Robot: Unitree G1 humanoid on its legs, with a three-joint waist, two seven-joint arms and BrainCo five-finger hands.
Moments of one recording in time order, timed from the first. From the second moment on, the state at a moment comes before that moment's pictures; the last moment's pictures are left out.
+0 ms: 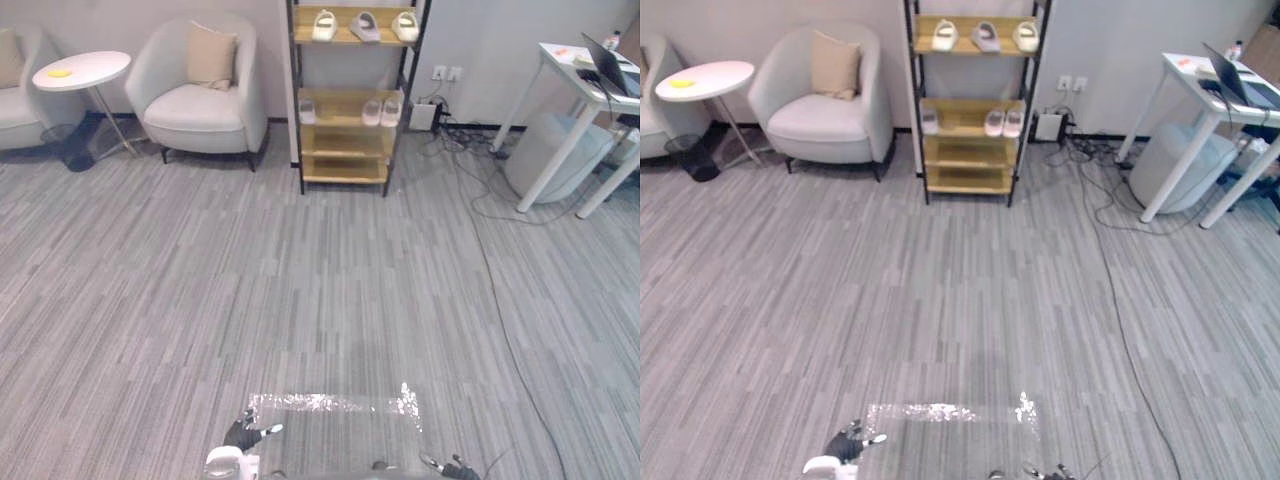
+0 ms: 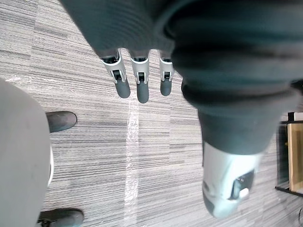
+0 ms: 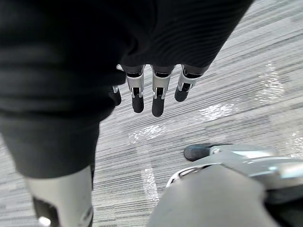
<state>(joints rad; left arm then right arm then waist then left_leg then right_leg) 0.03 0.10 -0.06 1.12 -0.08 -0.14 0.04 0.12 -0.10 -0.19 1.12 0.12 -0.08 -0.06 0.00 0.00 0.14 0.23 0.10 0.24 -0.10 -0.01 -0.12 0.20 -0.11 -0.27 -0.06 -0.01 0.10</state>
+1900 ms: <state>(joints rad) 0.03 0.12 0.00 1.06 -0.15 -0.14 0.06 0.07 -0.13 -0.11 1.12 0.12 -0.08 -0.05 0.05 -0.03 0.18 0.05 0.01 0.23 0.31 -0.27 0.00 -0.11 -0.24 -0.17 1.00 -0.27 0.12</state>
